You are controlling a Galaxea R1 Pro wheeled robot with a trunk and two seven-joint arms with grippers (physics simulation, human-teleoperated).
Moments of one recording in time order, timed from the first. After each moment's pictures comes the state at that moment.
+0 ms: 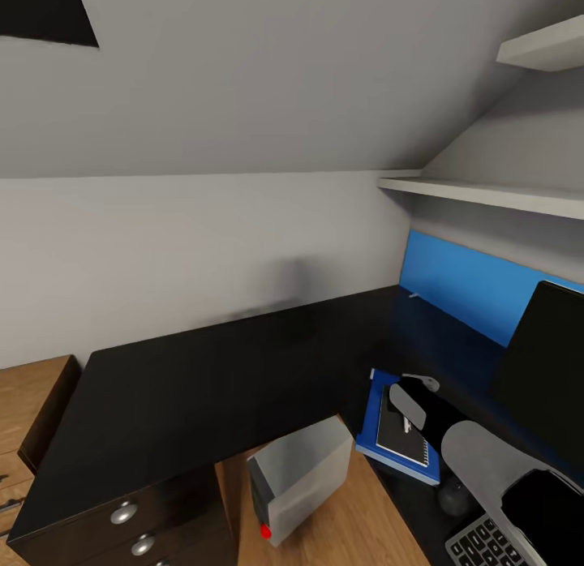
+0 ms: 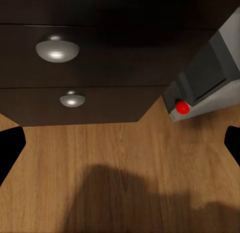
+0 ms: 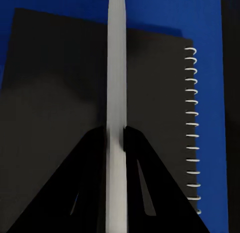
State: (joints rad) left arm 0.11 -0.11 0.32 -1.03 0.04 0.07 -0.07; right arm -0.92 -0.11 0.59 -0.40 -0.87 0.49 -0.58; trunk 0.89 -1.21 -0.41
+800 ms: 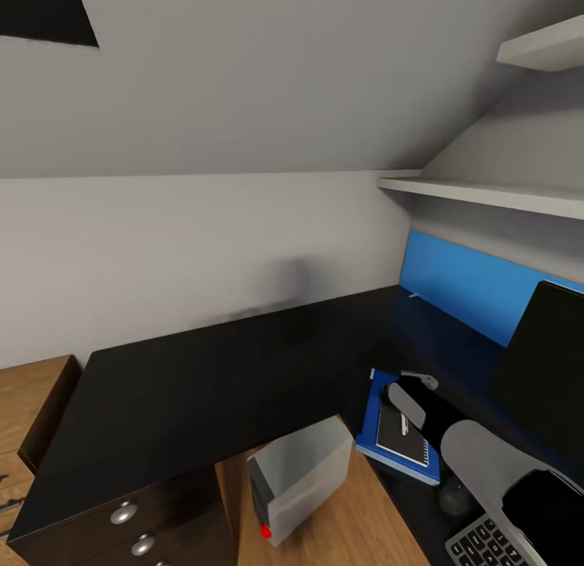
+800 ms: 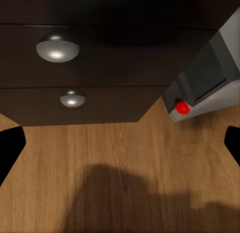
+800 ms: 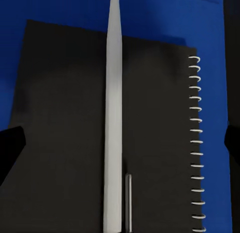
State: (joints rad) left arm 0.11 -0.11 0.32 -1.03 0.04 0.07 -0.07; right arm -0.92 -0.12 0.59 -0.42 -0.87 0.49 -0.57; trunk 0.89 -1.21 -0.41
